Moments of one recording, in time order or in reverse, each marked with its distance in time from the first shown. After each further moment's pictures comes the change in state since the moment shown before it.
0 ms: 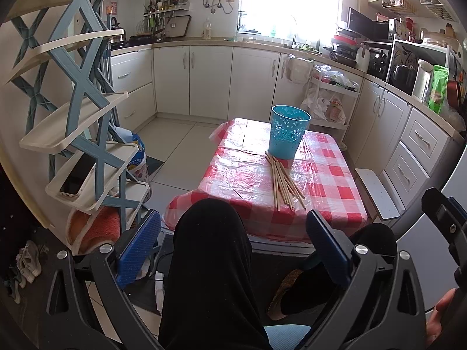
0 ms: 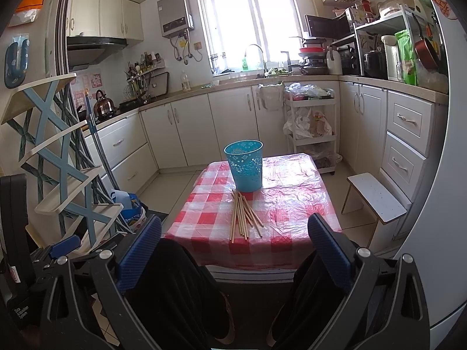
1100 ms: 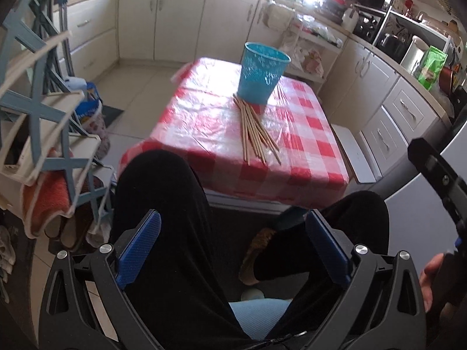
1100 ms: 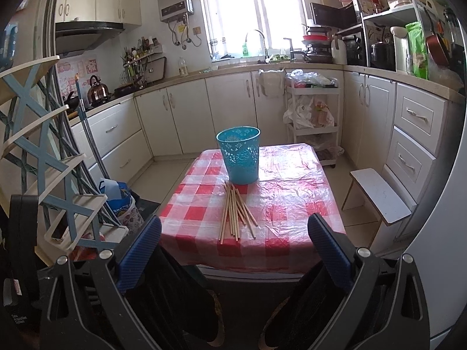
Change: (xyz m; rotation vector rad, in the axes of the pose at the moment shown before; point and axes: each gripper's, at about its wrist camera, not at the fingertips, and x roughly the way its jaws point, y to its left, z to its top) left arm 0.093 -0.017 -0.011 -0.014 0.311 -0.188; right arm 0.076 -0.019 0.008 -0.017 0.073 -0.014
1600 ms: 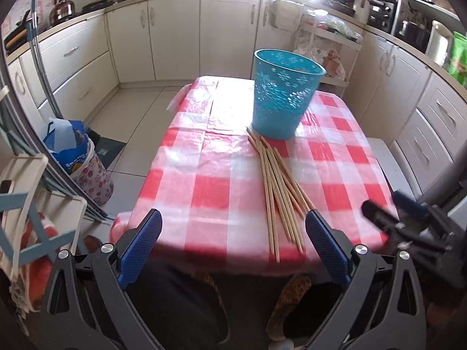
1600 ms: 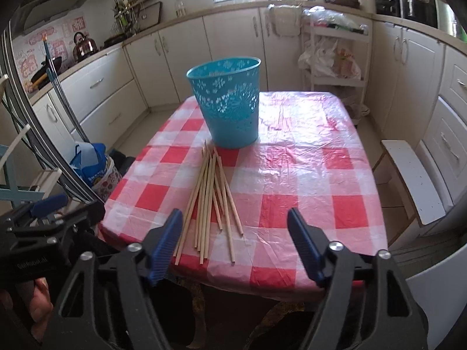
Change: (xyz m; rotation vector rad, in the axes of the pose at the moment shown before) left arm 0.155 -0.015 0.129 0.076 -0.066 0.134; right arm 0.233 -0.049 0.009 -0.056 0.285 0.073
